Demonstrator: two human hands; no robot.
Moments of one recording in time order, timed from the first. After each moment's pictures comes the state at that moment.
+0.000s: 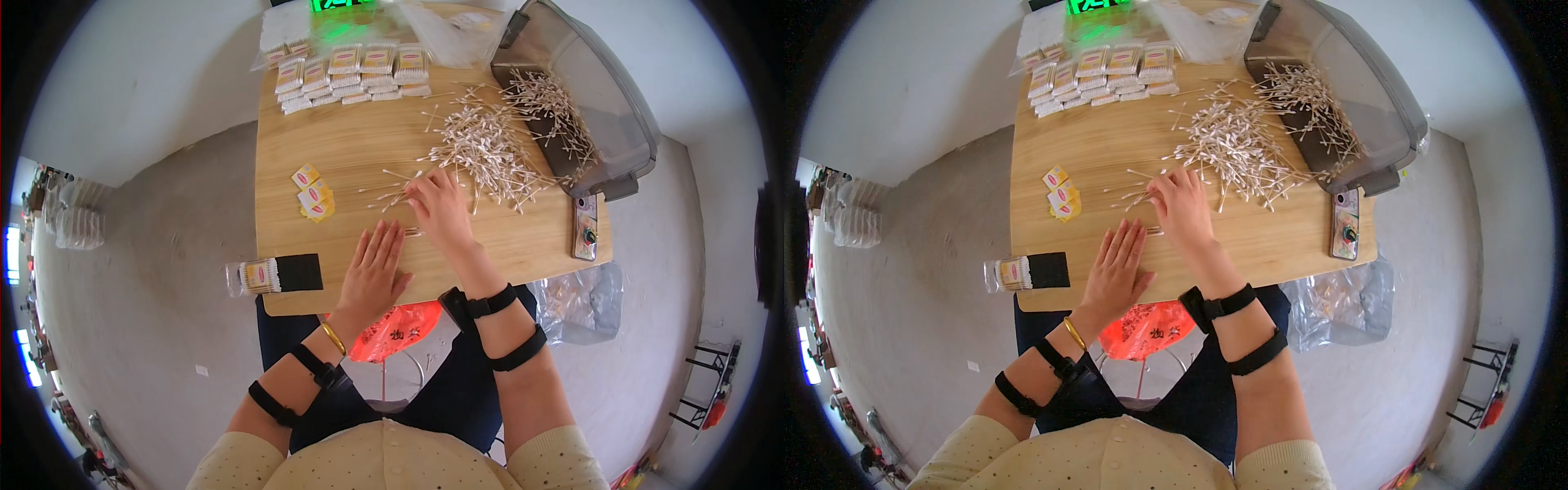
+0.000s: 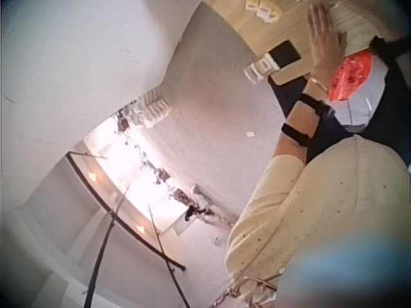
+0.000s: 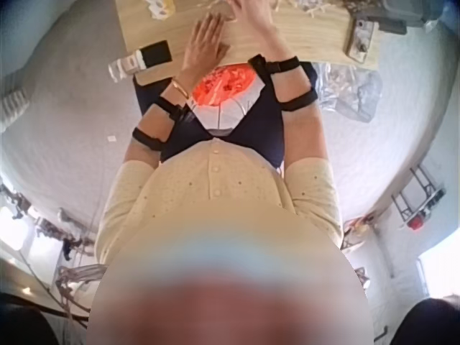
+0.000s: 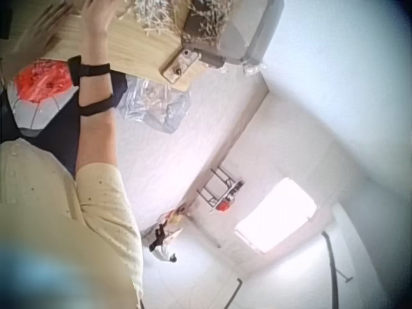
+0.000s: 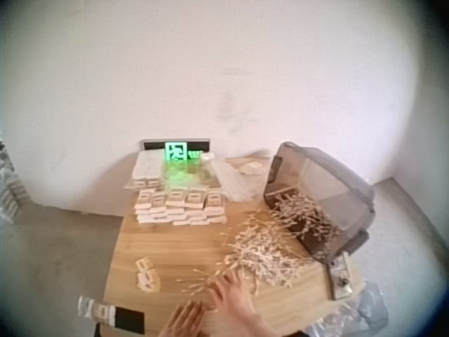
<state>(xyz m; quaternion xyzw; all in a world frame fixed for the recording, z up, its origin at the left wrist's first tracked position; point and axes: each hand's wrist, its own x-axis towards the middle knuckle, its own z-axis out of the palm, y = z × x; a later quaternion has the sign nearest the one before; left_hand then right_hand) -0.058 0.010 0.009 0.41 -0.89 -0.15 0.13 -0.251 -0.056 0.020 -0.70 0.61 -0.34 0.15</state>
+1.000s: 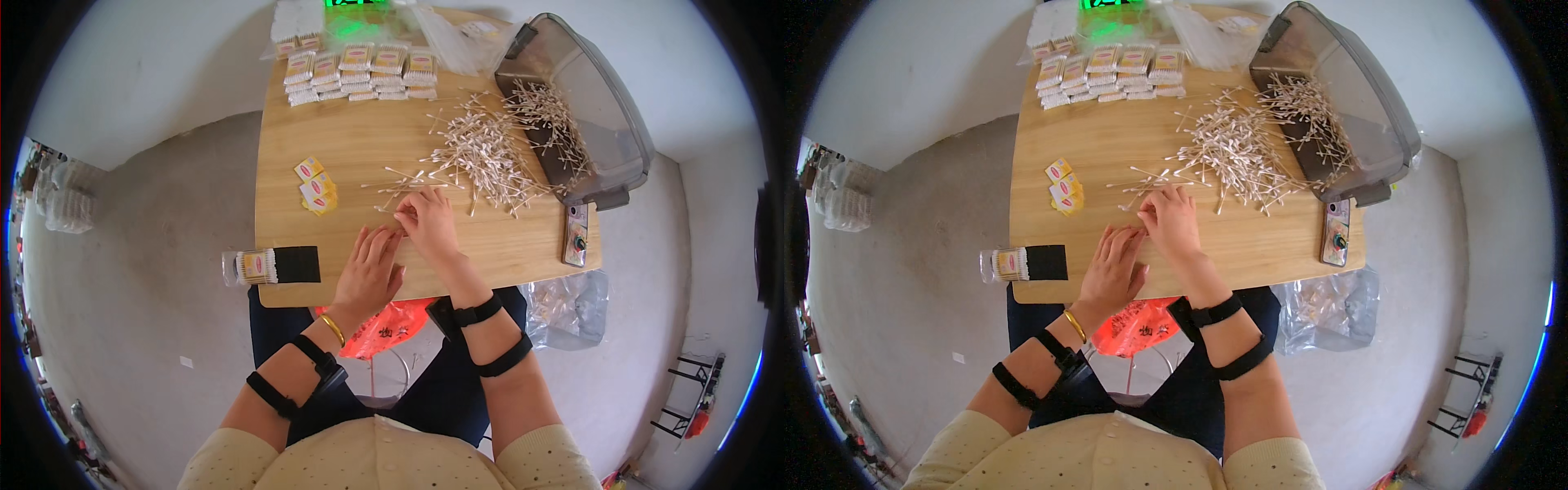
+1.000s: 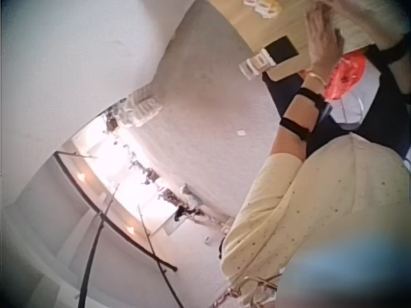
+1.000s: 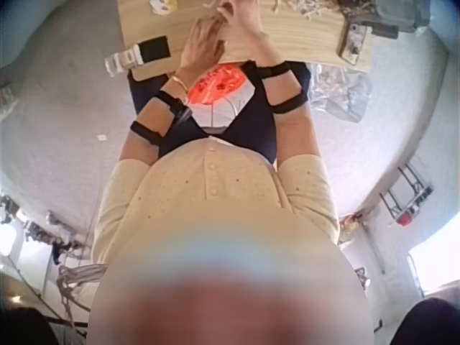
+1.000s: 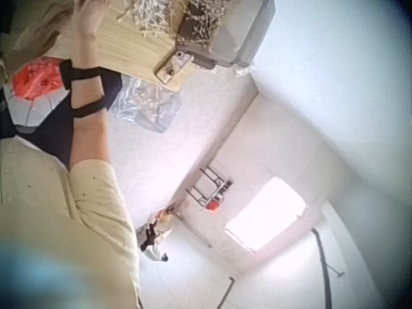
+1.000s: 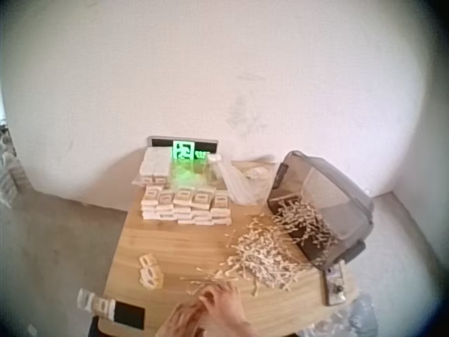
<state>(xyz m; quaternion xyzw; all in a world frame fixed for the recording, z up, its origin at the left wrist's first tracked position) -0.054 0.013 0.005 0.42 -0.87 -0.20 0.19 -0.233 -0.041 0.003 -0.71 0.62 -0.29 0.16</state>
